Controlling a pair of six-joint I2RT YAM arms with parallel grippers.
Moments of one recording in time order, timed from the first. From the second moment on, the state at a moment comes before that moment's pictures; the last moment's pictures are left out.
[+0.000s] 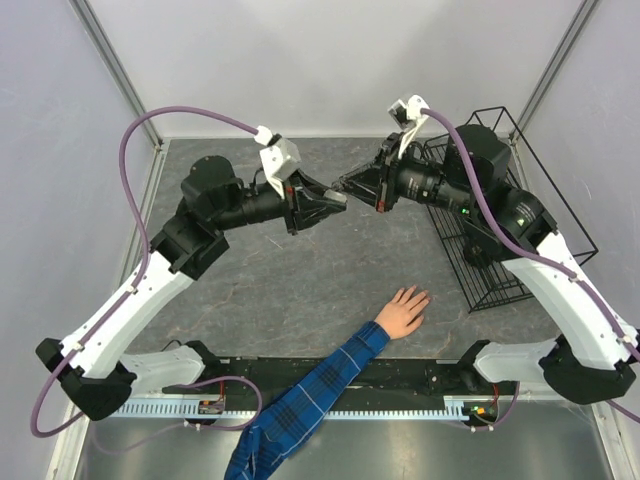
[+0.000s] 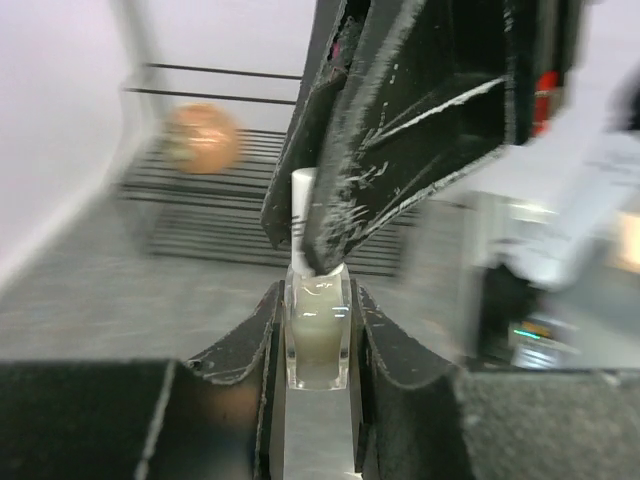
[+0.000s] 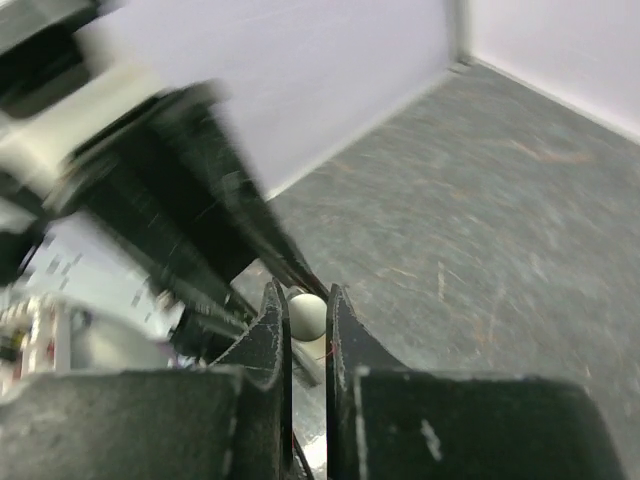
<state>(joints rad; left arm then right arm) -0.72 1.13 1.34 -0.17 0.54 -0.05 0.75 1.27 1.74 -0.58 -0.30 0.33</state>
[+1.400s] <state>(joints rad) -0.58 1.08 1.36 -0.30 0.66 -0.05 0.75 1.50 2.18 -0.90 -0.32 0.36</state>
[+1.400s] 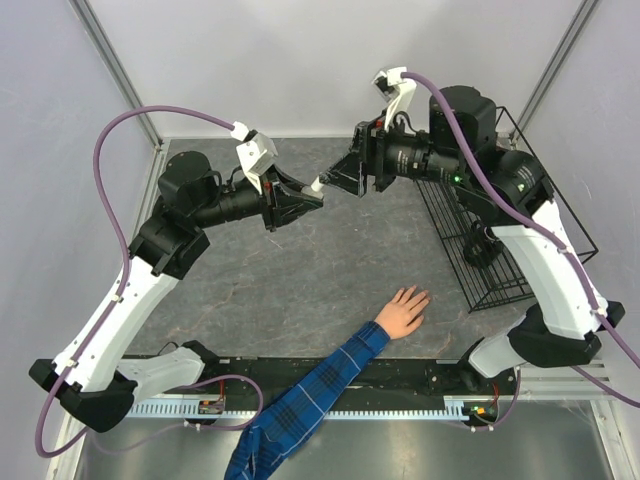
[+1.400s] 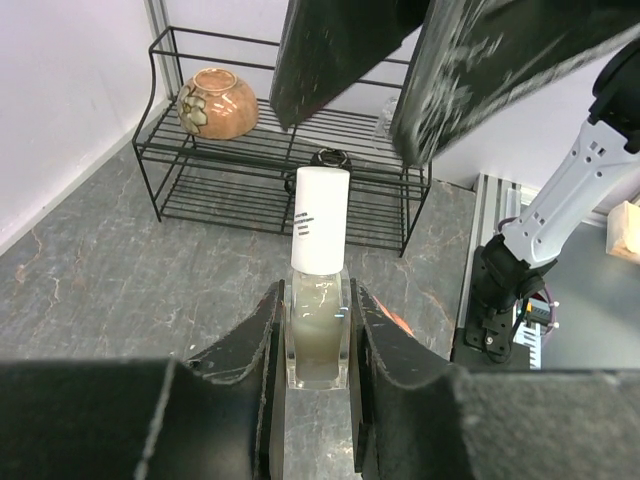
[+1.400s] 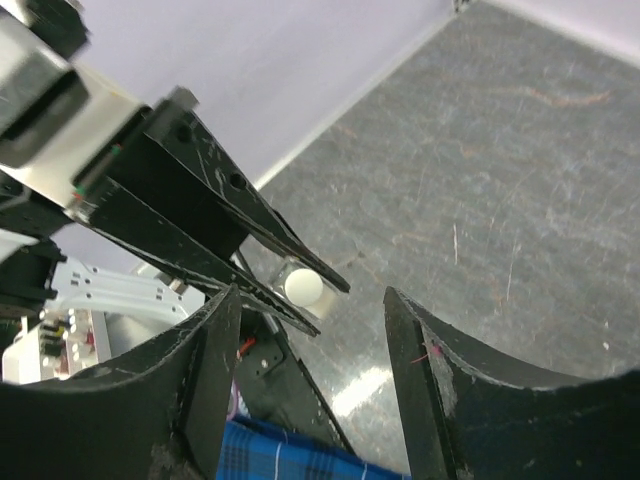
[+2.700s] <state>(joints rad) -0.57 1.13 1.38 -0.32 0.85 -0.06 0.76 1.50 2.10 -0.94 -0.45 0.26</state>
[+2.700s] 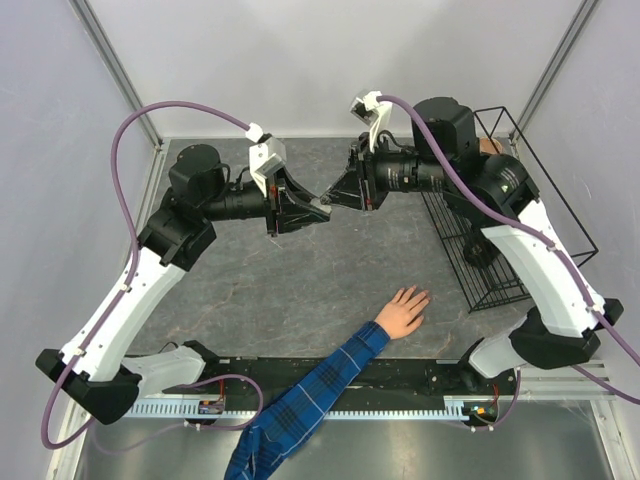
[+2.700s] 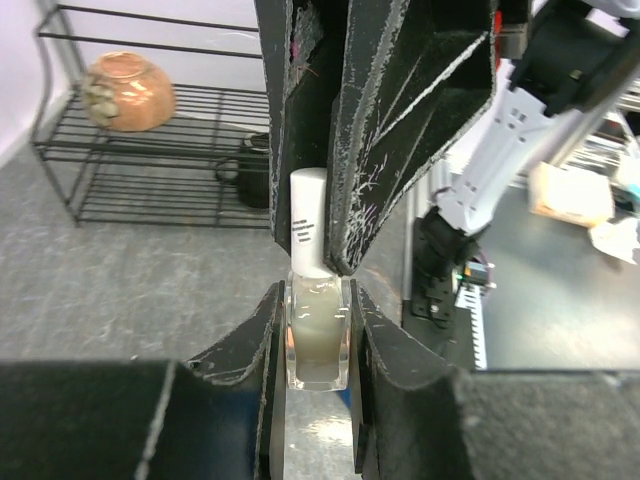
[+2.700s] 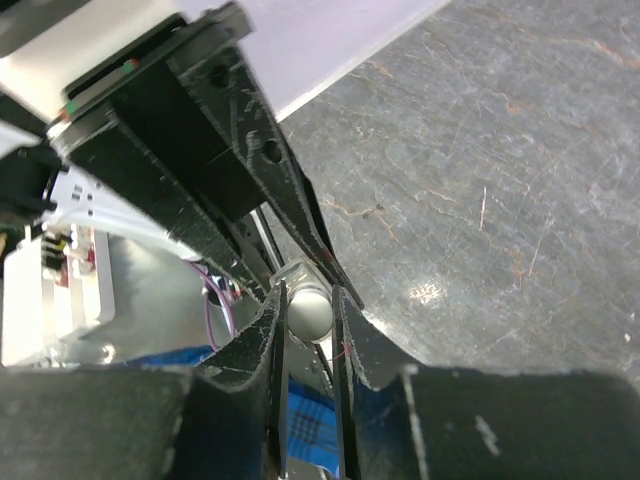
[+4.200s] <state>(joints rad) -0.57 1.14 1.38 -0.37 1.03 -0.12 0.76 1.30 1.90 -0.82 -0.48 0.17</state>
